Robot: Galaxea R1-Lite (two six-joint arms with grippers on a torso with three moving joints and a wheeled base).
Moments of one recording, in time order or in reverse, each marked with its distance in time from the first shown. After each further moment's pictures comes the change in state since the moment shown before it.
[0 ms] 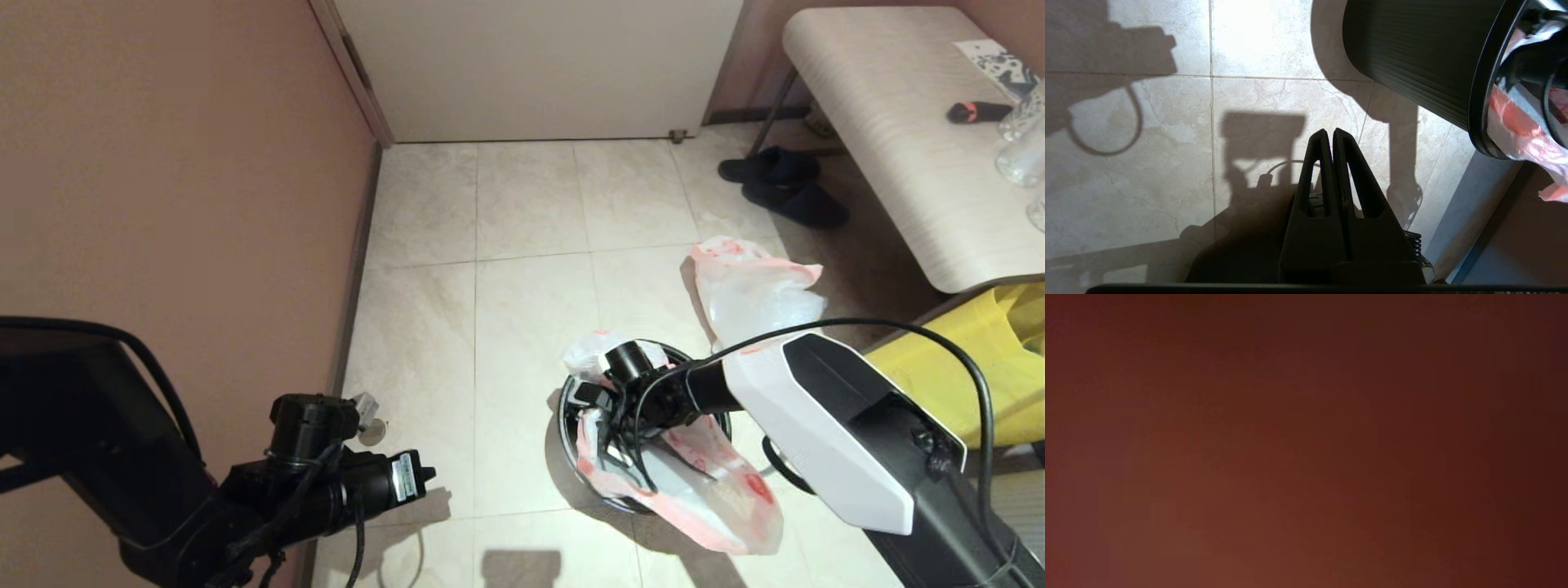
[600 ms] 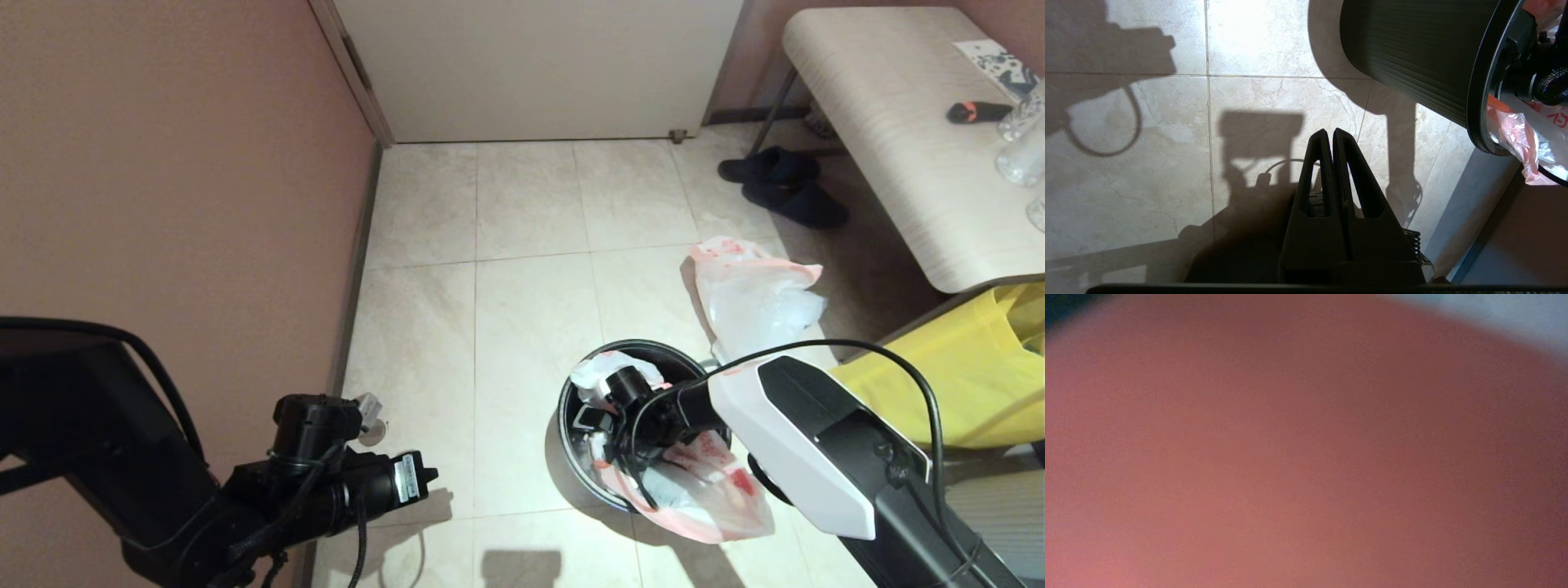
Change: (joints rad) left arm -0.009 0.002 -0.001 0.000 0.000 0.001; right arm -0.016 0.099 -0.037 0.040 0.001 -0.006
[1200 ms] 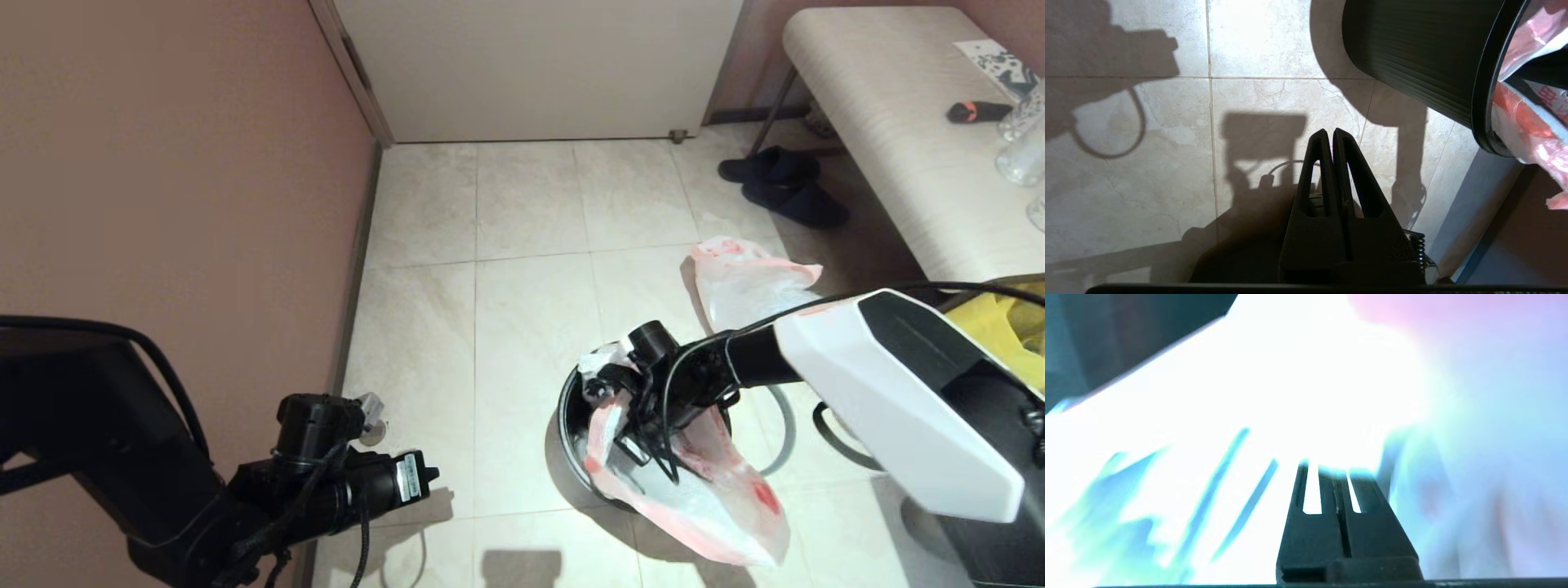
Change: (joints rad) left arm 0.001 0.013 -0.009 0.000 0.003 0.015; right arm -0.004 -0.323 0.226 0.090 0.166 0.234
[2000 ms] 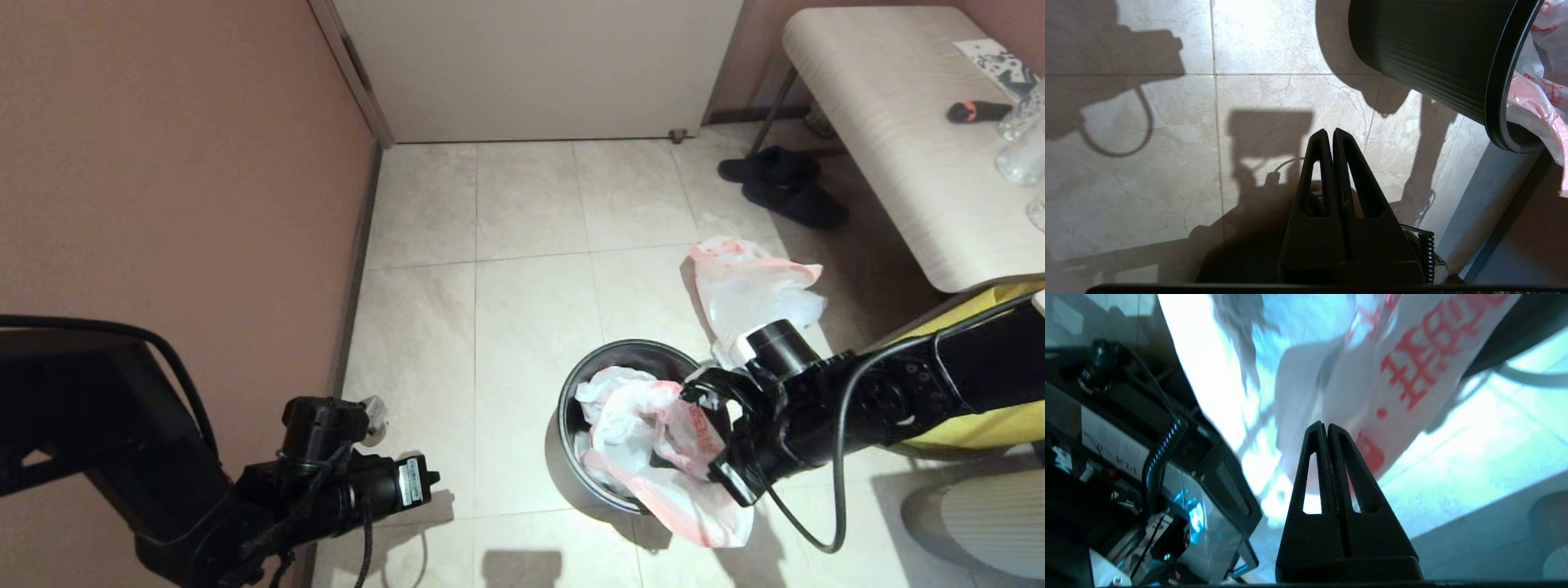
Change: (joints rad) left arm 0.000 0.021 -0.002 -0.001 0.003 0.017; right arm -0.087 -0.489 0.672 -0.179 0.039 0.128
